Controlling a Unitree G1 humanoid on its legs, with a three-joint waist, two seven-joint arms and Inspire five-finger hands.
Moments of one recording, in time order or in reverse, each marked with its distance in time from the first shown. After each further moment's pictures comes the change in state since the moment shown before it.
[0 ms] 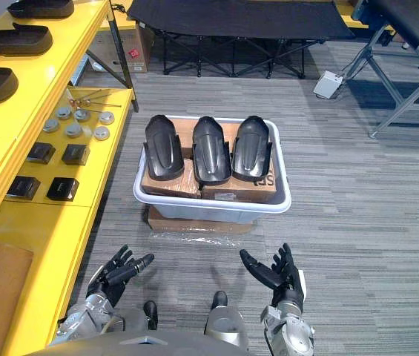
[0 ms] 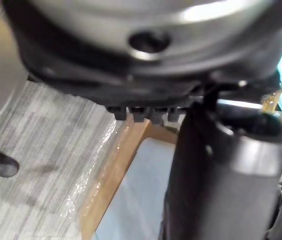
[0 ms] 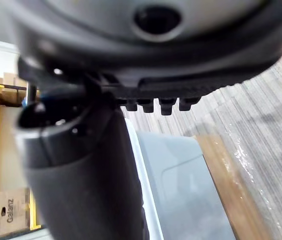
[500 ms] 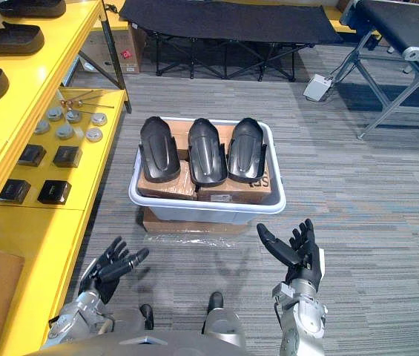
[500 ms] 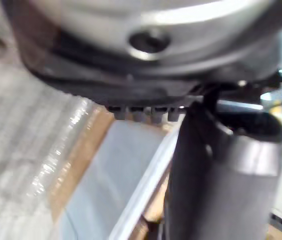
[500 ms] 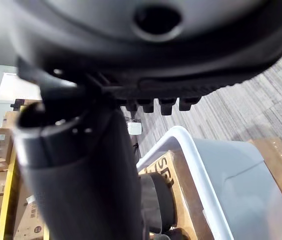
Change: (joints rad) left arm 0.079 -0.026 -0.008 -0.295 -0.016 -0.065 -0.056; right arm -0.049 -0.007 -0.038 -0.117 0.051 -0.007 0.027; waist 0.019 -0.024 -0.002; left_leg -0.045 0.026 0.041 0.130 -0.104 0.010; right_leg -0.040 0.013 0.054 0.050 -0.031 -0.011
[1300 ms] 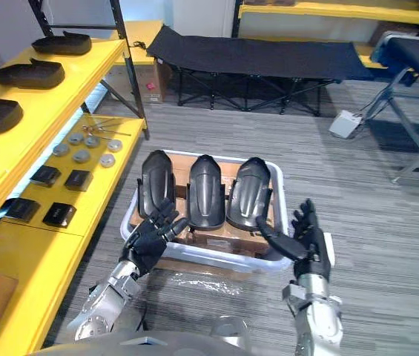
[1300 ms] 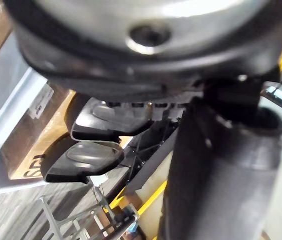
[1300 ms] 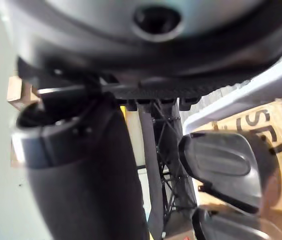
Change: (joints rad) left arm -0.056 -0.029 -0.256 -0.142 -0.208 0.088 0.010; right arm 0.042 -0.084 -0.041 -0.163 0.007 0.018 0.062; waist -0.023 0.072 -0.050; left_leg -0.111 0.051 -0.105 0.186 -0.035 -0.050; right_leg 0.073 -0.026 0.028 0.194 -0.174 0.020
